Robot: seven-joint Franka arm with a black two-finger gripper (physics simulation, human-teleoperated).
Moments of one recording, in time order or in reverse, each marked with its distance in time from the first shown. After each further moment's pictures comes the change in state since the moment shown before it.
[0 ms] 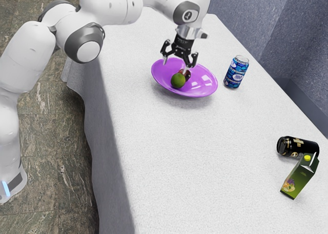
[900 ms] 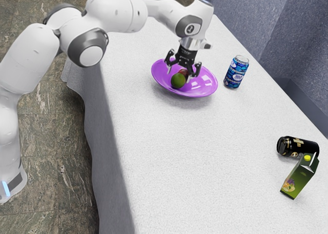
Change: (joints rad) arm -0.030 0.041 -0.001 -0.035 0.009 0.109 -0.008
